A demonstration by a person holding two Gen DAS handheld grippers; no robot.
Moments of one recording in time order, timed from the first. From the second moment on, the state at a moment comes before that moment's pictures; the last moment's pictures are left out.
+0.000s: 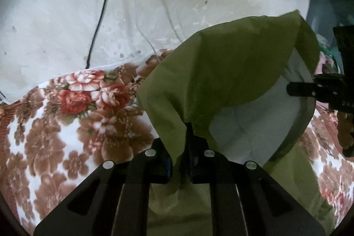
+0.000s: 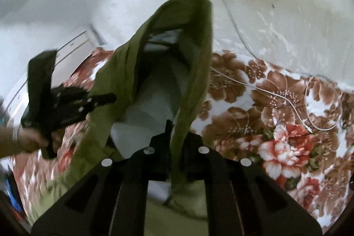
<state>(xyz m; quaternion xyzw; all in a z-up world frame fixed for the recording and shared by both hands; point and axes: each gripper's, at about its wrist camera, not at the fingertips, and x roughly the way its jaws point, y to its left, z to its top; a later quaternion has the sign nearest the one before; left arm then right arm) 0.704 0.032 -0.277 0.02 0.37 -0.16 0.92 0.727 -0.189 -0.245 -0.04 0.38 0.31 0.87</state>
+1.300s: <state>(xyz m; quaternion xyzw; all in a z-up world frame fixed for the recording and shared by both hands) 0.354 0.103 -0.387 0.00 0.48 -0.08 0.87 0.414 -0.288 -0.369 -0.06 0.54 0.18 0.82</state>
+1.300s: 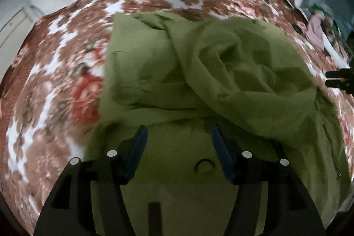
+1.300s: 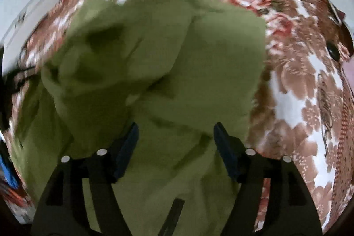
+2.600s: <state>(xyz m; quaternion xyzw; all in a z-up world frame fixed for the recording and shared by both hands) 0.650 0.095 -0.435 -0.01 0.48 -0.06 0.88 0.695 -0.219 -0.441 -0.02 0.55 0.15 0.82</state>
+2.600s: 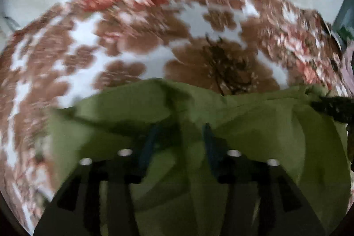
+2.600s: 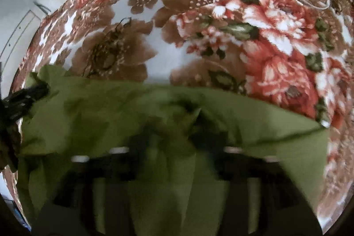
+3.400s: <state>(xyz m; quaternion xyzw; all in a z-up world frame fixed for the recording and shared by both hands) 0.465 0.020 -0.468 0.08 0.48 -0.09 0.87 0.518 -0.202 -0.473 -0.12 0.52 0.04 0.84</state>
